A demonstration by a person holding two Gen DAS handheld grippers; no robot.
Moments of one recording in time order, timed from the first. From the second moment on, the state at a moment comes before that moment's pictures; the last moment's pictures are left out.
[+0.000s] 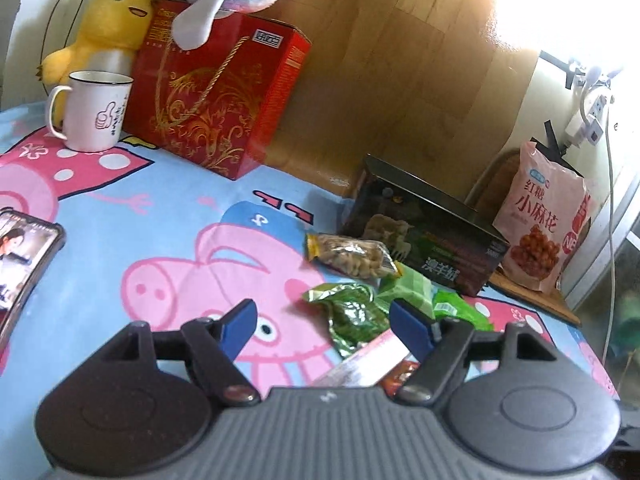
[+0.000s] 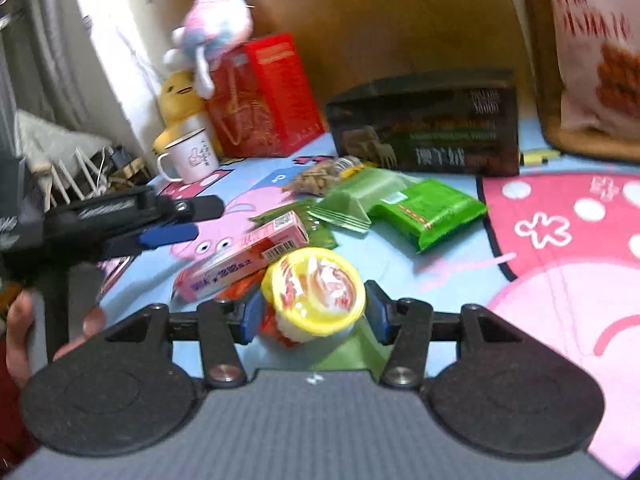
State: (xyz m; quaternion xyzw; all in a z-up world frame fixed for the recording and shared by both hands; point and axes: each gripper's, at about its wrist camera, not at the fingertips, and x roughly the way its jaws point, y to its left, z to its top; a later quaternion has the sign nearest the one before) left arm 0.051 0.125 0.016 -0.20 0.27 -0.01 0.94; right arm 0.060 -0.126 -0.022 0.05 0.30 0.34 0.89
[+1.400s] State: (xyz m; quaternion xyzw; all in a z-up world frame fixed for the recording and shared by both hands) left arm 0.093 0.119 0.056 -0.27 0.29 -0.08 0.92; right arm 0.119 -0.090 0.017 0.02 0.26 0.37 0.89
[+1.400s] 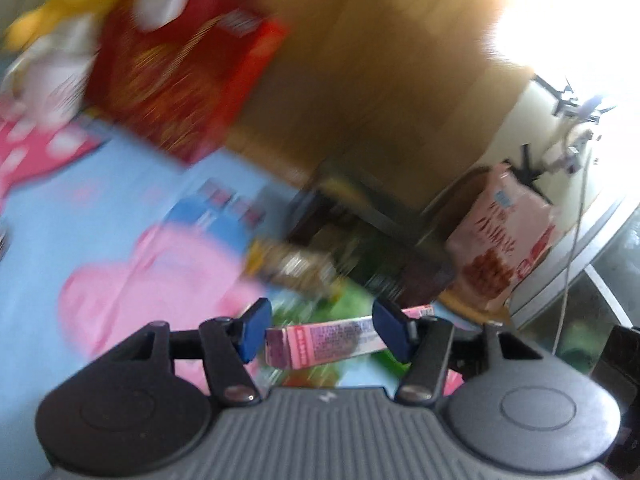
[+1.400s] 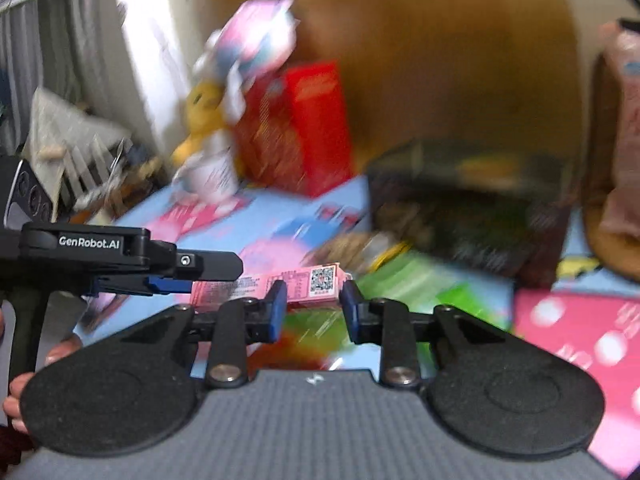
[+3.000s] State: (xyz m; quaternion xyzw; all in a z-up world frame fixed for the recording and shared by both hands) left arm 0.031 0.067 0.019 -0.23 0.39 -0.24 0.86; right arm 0.046 -0.198 -0.023 0.11 0.29 0.32 0.90
